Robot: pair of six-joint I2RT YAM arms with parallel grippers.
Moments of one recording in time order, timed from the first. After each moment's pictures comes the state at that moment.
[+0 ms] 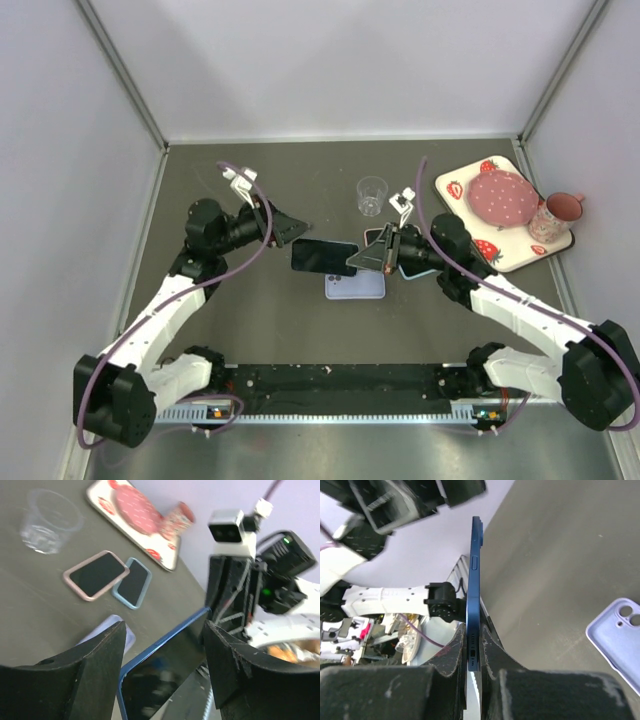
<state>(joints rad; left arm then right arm) -0.30 1.05 0.67 0.37 0.79 -0.78 0.58 1.10 0.60 0.41 -0.72 0.86</state>
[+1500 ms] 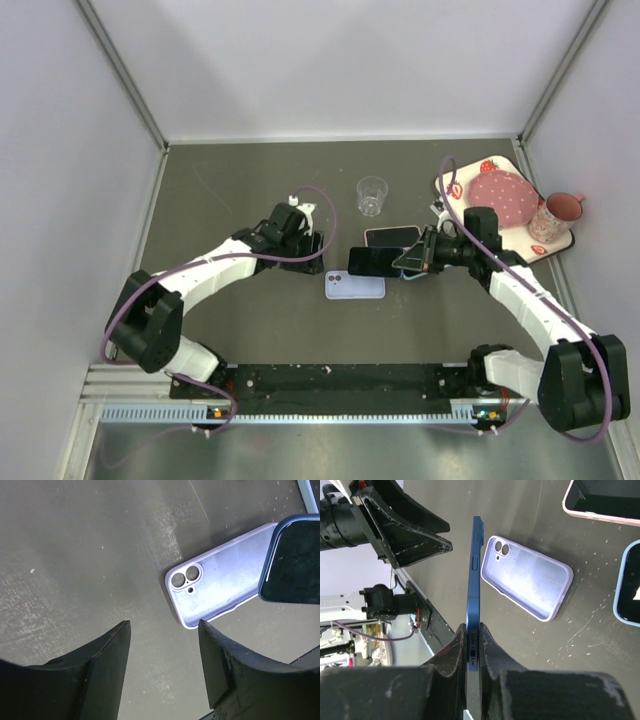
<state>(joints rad) -0.62 1.47 0.94 -0.38 0.13 -0.39 0.17 1.10 0.64 -0.23 -0.81 0.51</state>
